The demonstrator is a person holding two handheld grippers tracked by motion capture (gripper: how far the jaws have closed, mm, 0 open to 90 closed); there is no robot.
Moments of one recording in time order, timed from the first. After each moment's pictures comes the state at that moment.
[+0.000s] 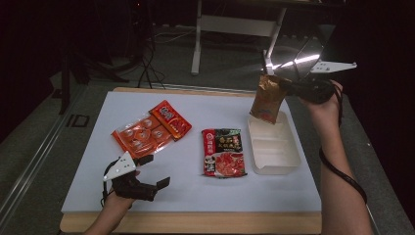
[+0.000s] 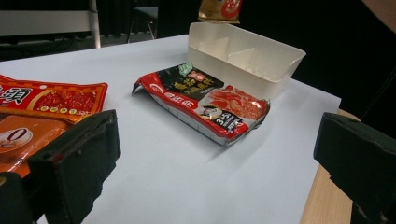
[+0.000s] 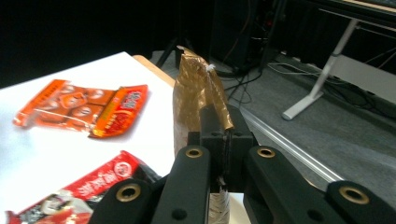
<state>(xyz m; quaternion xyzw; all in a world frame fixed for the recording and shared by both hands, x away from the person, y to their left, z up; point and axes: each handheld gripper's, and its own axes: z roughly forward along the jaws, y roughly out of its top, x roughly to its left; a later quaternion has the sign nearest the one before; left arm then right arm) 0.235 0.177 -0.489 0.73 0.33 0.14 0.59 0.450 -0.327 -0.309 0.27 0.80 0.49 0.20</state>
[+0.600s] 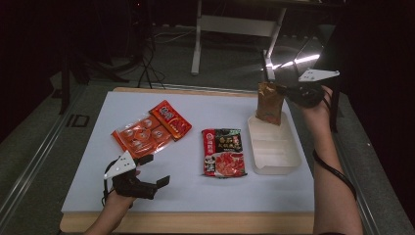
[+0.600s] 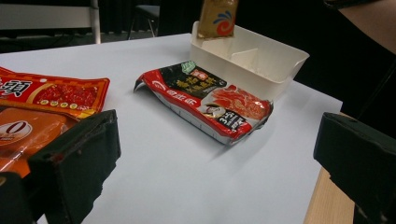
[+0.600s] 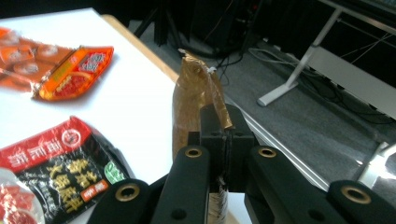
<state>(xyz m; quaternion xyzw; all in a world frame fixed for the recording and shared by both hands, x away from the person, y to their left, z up) 0.240 0.179 -0.495 0.72 0.34 0.13 0.59 0.474 -0.328 -0.350 0.25 0.83 0.44 0.25</state>
